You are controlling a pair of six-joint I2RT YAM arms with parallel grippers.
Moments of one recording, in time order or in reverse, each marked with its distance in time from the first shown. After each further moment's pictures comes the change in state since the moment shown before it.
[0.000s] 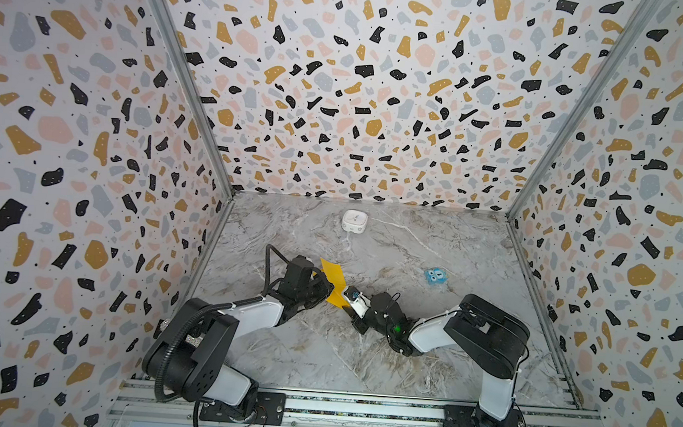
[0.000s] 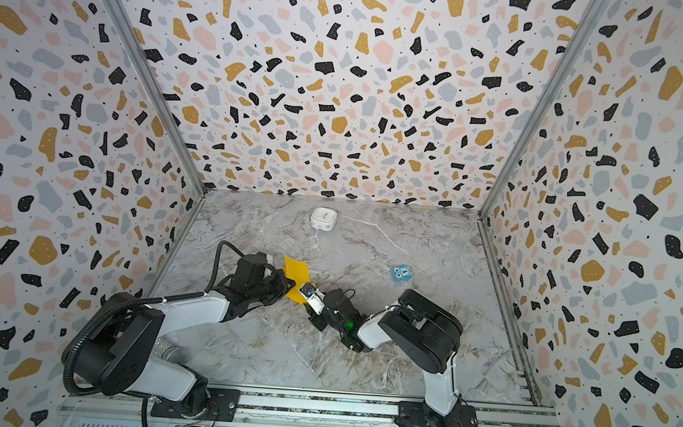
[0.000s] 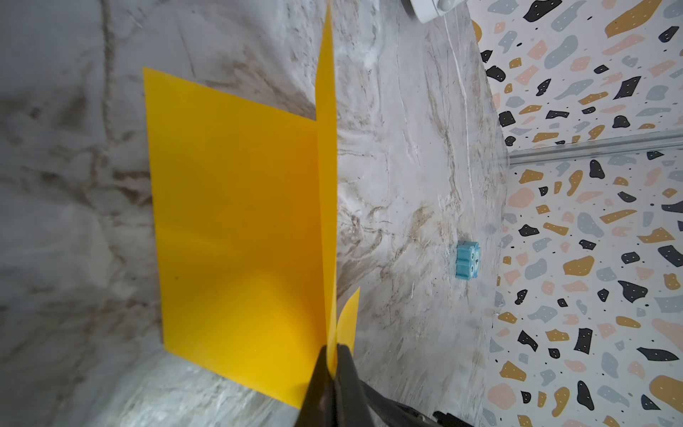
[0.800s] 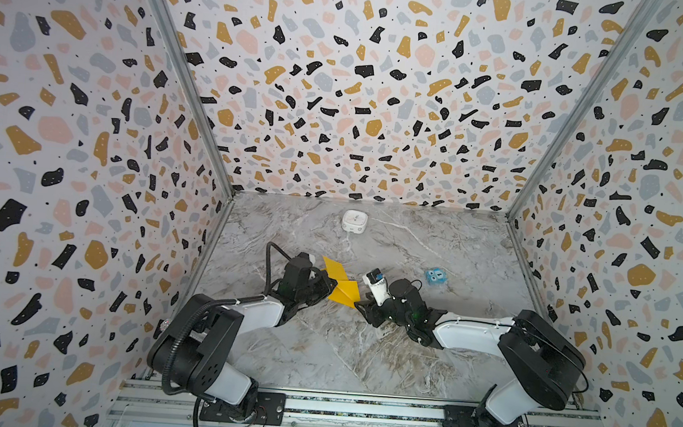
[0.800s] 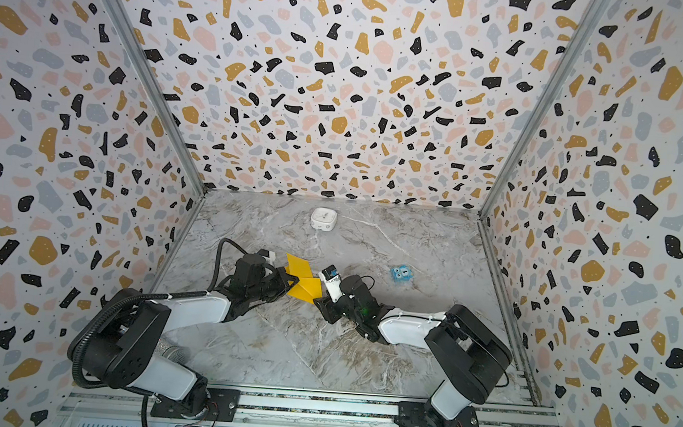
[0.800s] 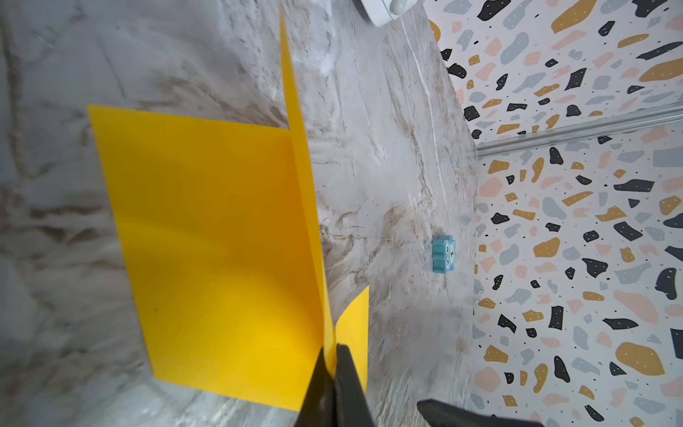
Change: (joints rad) left arm 0.011 0.026 -0.012 0.111 0.045 0.026; right arm -0.084 -0.296 -0.026 -0.343 -0.134 0.265
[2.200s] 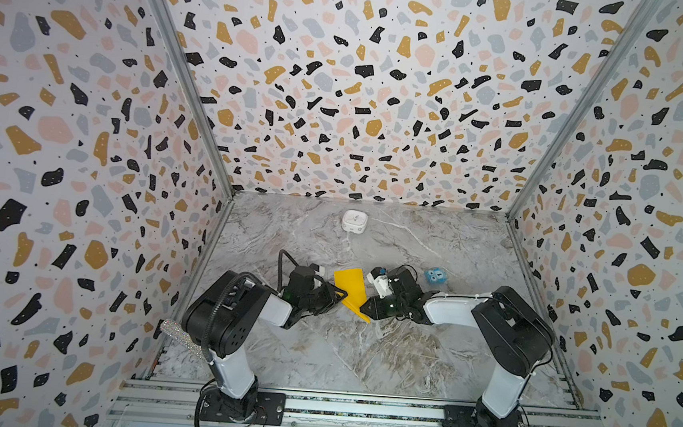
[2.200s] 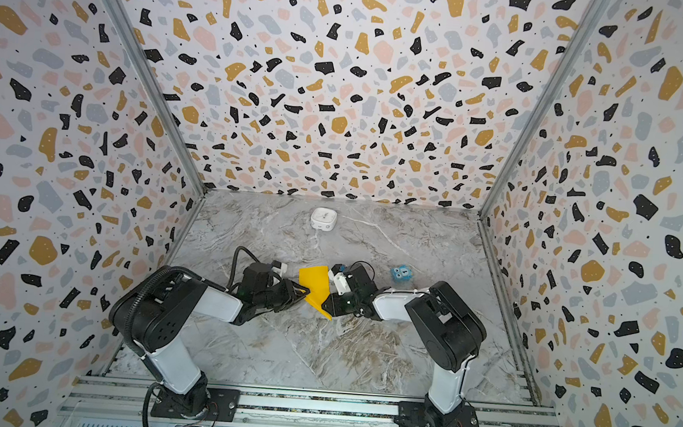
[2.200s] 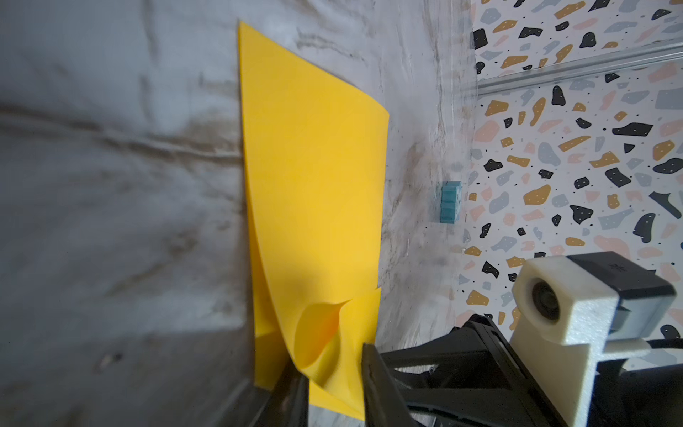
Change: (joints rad) left arm 0.004 0.263 -0.045 0.286 0.228 0.002; right arm -0.165 0.204 0.172 -0.313 -0.318 0.298
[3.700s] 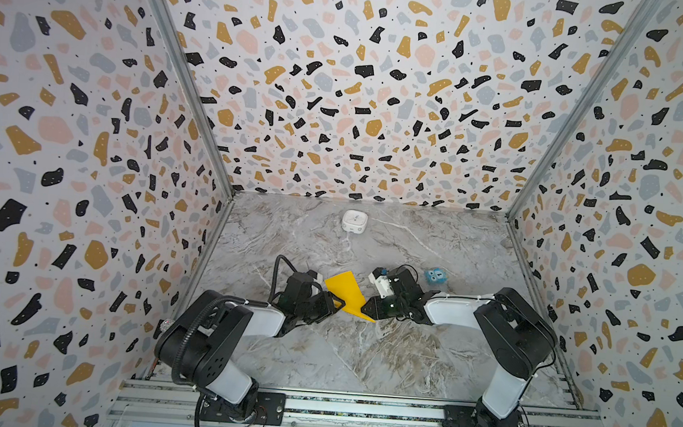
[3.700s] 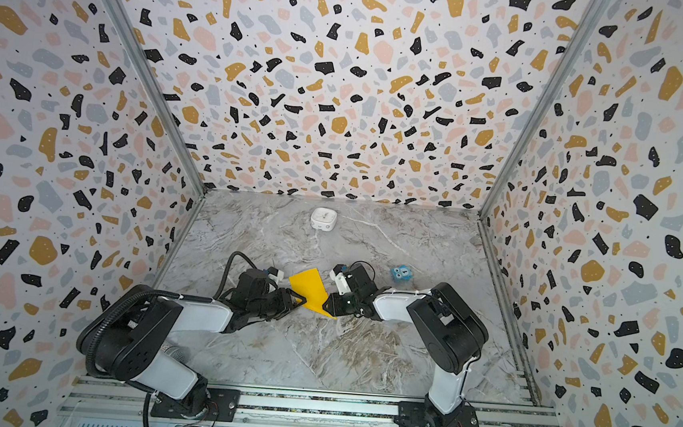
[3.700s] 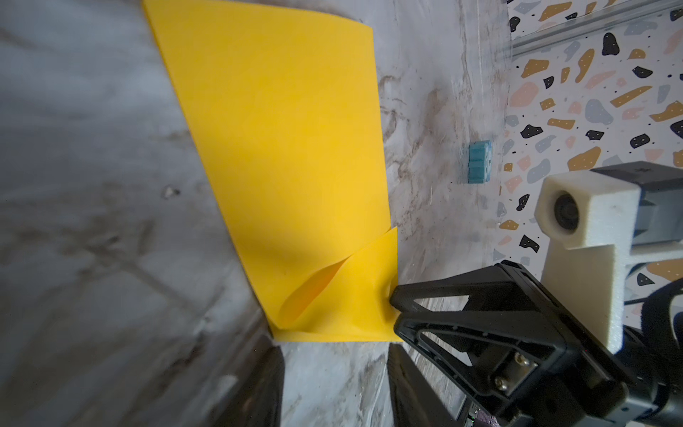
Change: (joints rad) left arm -0.034 -0.194 -0.077 -0.203 -0.053 0.088; right arm 0.009 -0.021 0.002 -0.034 0.006 0.052
